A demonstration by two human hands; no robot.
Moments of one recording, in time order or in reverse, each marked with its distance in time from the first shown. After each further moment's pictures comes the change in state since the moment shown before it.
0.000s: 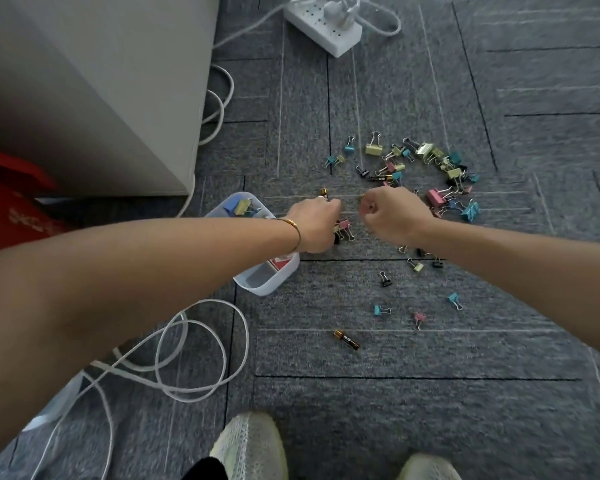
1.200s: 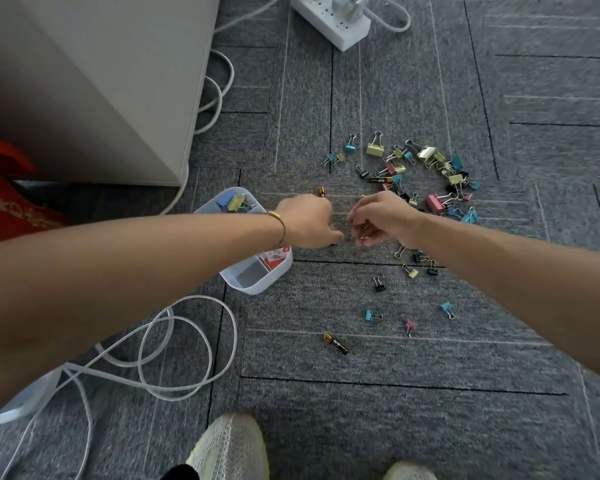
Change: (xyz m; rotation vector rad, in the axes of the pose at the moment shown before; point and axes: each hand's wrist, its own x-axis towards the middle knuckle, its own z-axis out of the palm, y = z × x) left_hand 0.005 -0.004 -0.004 -0.069 -0.059 -0.058; right_hand 0.022 0.007 0.005 0.739 -0.301 0.287
